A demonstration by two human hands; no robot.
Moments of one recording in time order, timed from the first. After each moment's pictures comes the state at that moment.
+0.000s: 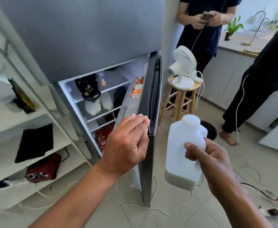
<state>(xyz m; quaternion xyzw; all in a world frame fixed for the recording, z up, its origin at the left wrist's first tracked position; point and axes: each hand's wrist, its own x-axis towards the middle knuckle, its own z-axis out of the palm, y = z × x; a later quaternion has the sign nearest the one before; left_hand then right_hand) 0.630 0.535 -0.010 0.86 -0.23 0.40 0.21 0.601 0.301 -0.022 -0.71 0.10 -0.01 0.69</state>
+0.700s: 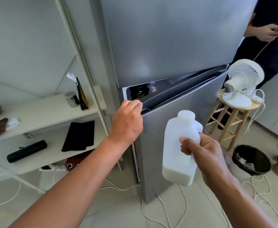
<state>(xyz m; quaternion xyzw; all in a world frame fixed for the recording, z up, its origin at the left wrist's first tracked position) 0.704 0.752 -0.001 0.93 -0.04 0.36 0.05 0.678 0.506 -0.015 -0.72 -0.02 0.05 0.69</state>
